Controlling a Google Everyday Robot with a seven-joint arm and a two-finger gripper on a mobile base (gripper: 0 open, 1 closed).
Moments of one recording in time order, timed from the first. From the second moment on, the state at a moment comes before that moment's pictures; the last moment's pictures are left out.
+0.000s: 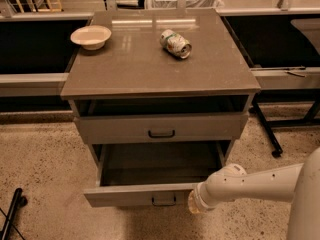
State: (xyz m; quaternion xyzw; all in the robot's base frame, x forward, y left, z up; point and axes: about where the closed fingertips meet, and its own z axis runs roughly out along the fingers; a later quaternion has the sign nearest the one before) arm 0.452 -0.131 0.379 -0.75 0.64 0.06 0.14
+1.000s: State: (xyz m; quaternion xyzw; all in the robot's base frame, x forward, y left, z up) arm 0.449 -0.129 0.377 -0.76 0.64 0.06 0.14
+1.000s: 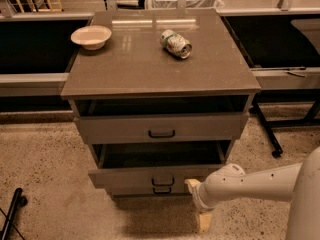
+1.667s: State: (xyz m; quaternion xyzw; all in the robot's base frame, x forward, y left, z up) arm 0.448 -0.126 0.375 -0.75 0.64 0.07 0.12
